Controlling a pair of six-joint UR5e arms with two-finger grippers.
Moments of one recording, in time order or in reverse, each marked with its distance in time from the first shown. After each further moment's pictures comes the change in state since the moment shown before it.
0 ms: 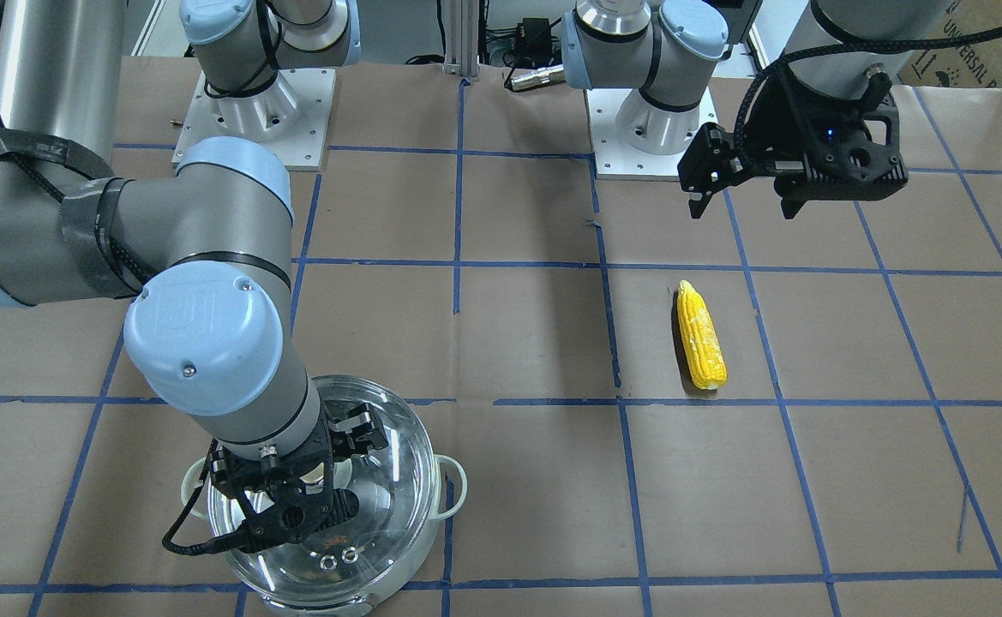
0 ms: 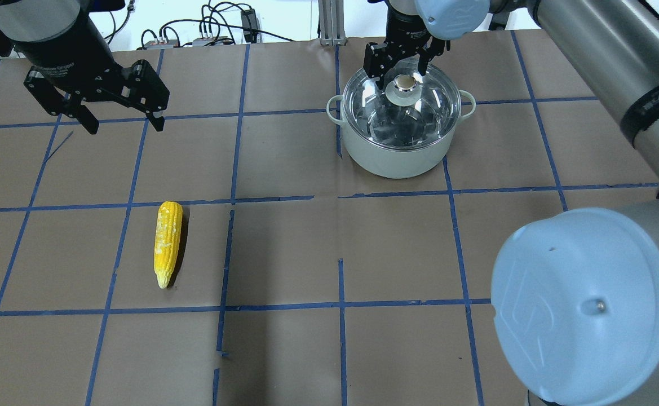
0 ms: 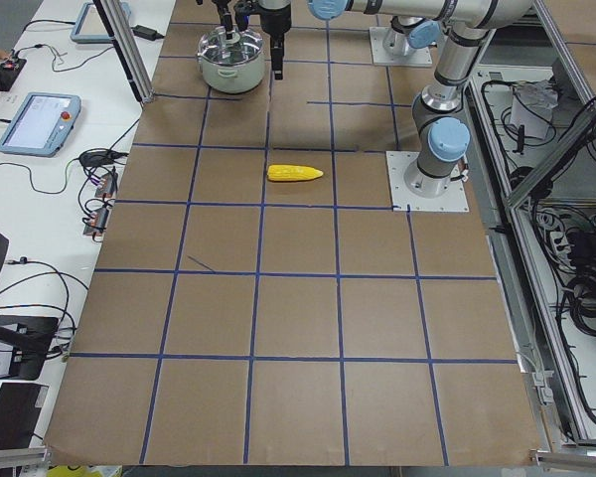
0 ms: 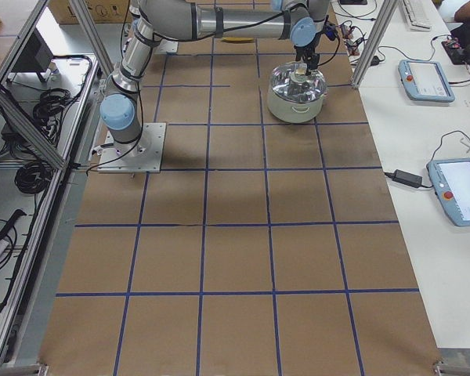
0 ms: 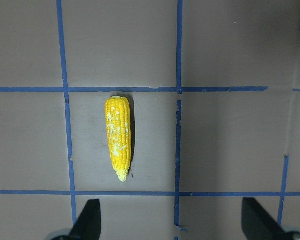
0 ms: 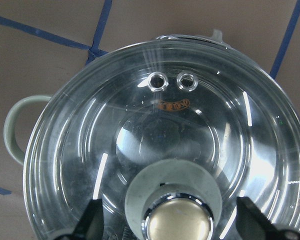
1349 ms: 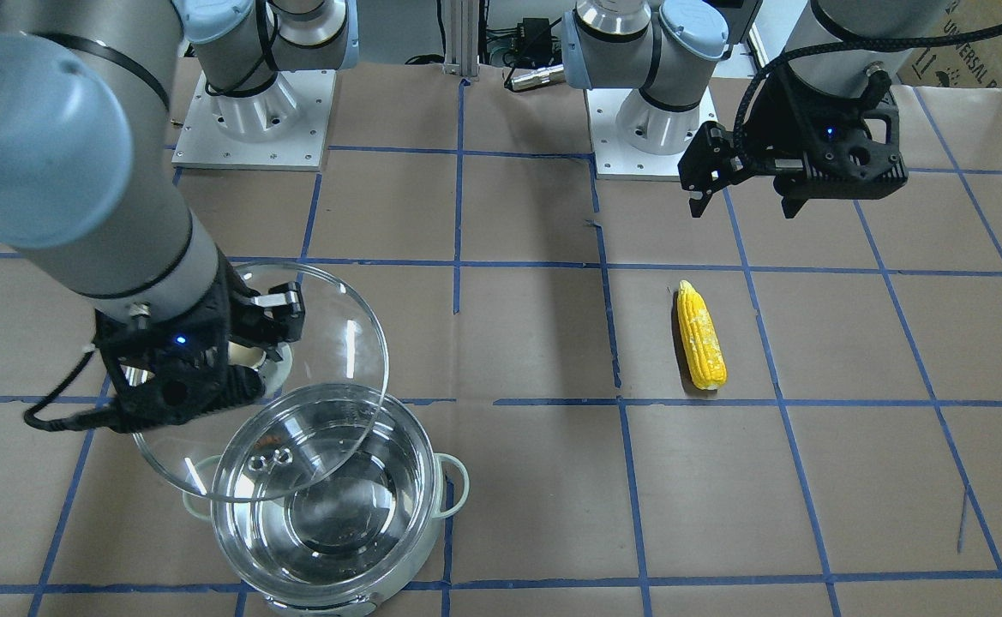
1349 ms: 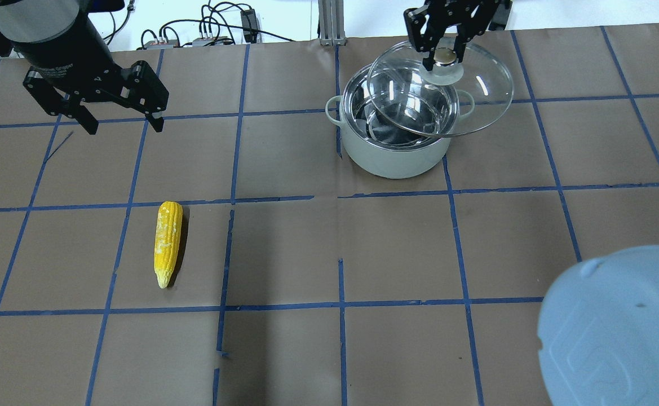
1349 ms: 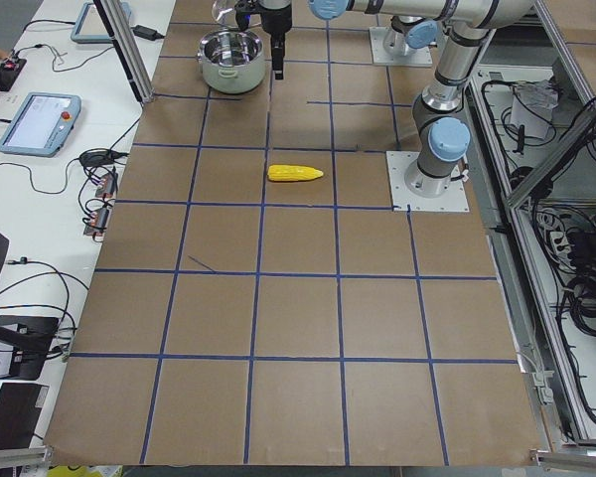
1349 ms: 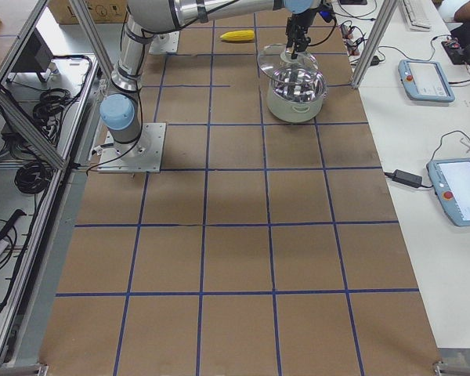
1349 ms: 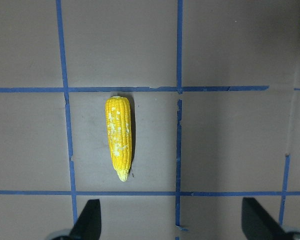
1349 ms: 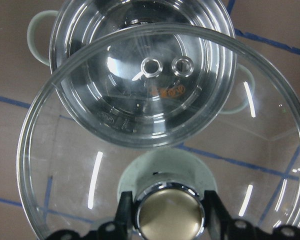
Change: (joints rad) left arm 0.002 0.005 -0.005 -0.003 0.003 0.009; right arm -0.072 -0.149 -0.153 0.460 -0.007 -0.022
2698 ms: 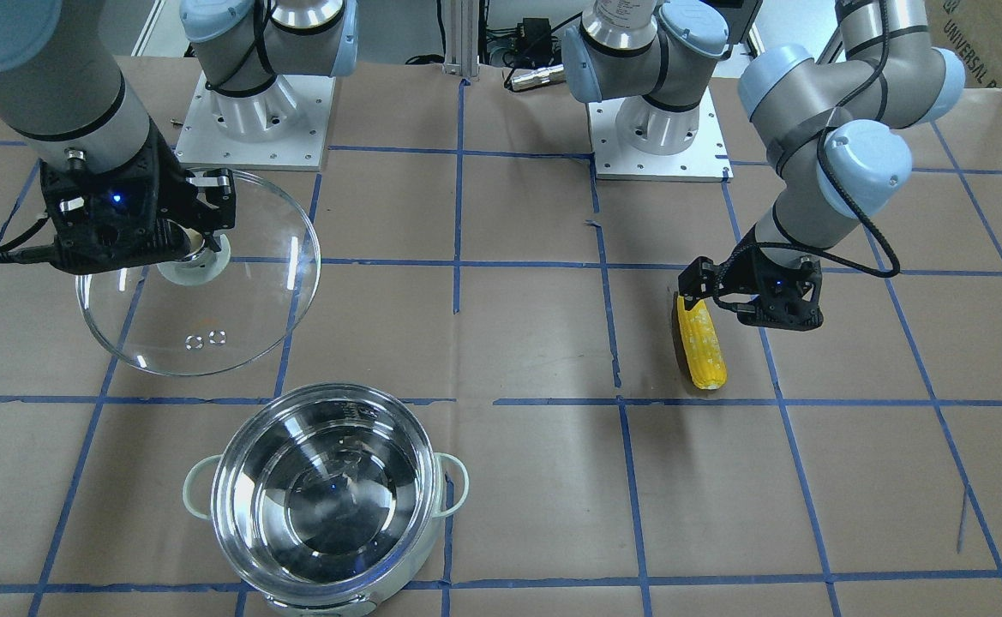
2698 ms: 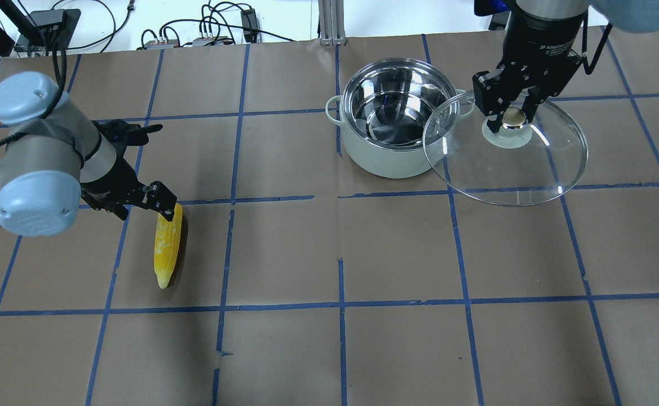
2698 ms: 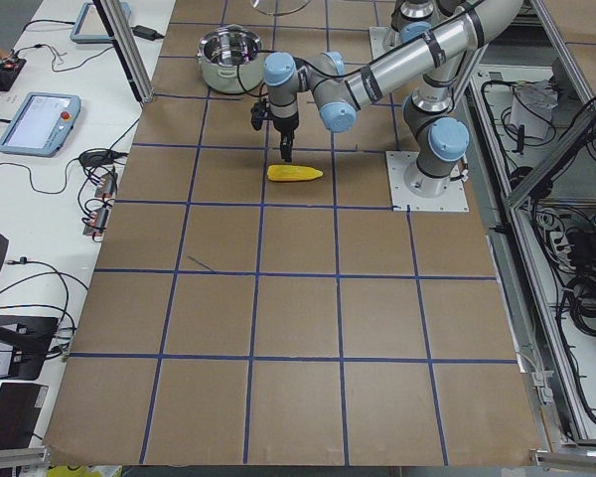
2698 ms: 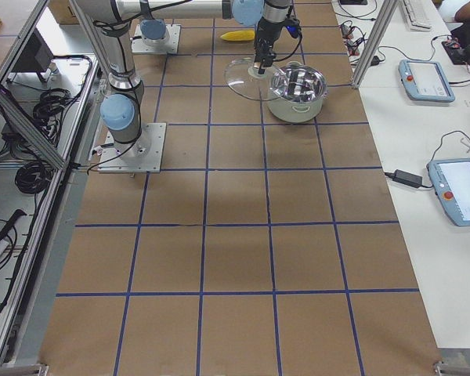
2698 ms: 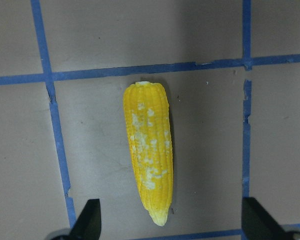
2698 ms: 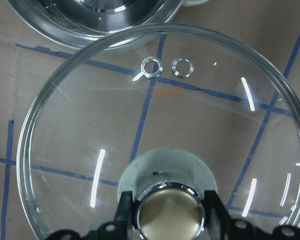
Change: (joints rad) left arm 0.194 -0.080 -0.591 0.621 -0.031 0.281; right arm -0.080 -0.306 0.456 -0.163 -0.056 -0.053
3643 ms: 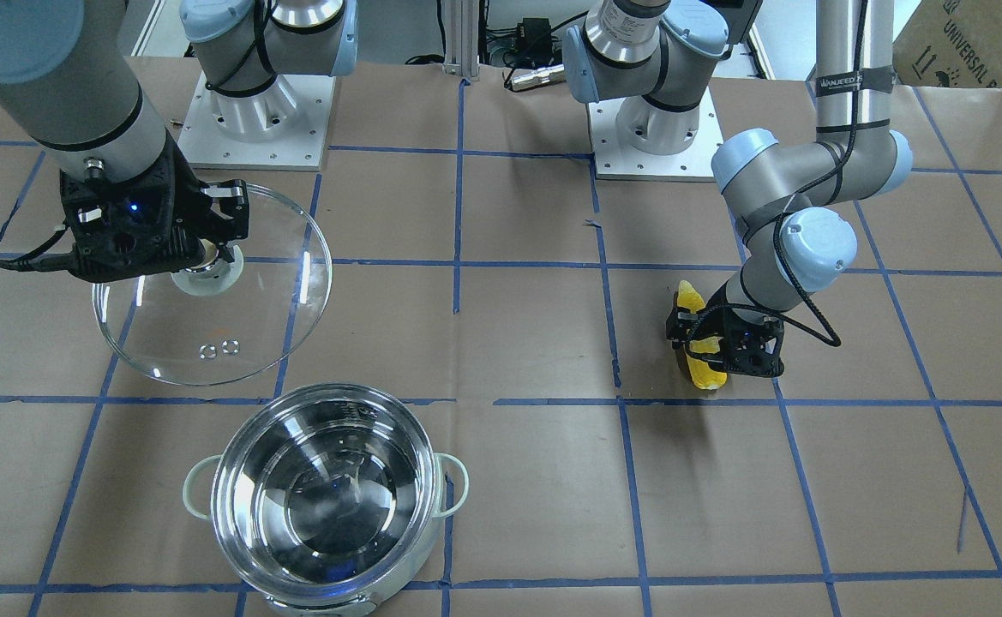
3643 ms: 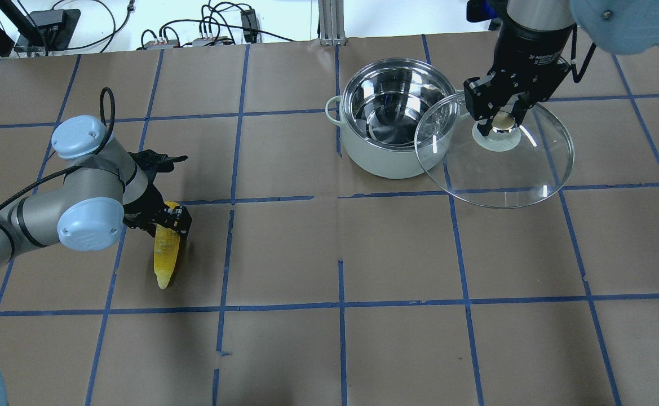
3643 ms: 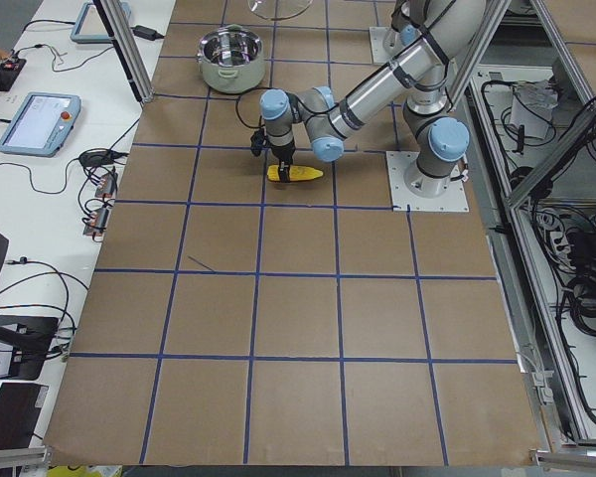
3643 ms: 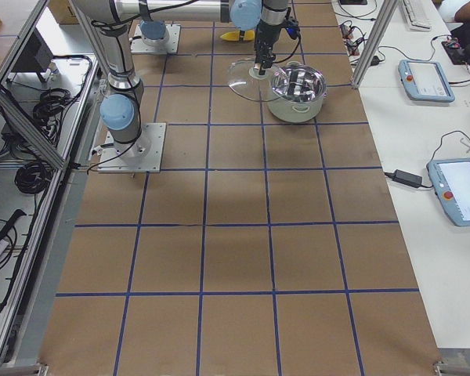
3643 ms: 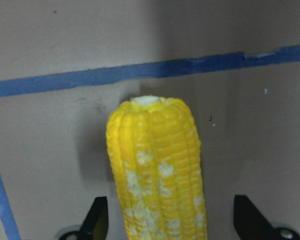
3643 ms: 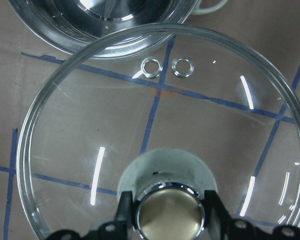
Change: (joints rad) left arm -0.001 -0.170 -0.045 0.188 0.011 0.018; right arm 0.007 -0.008 0.041 -0.050 0.018 0.006
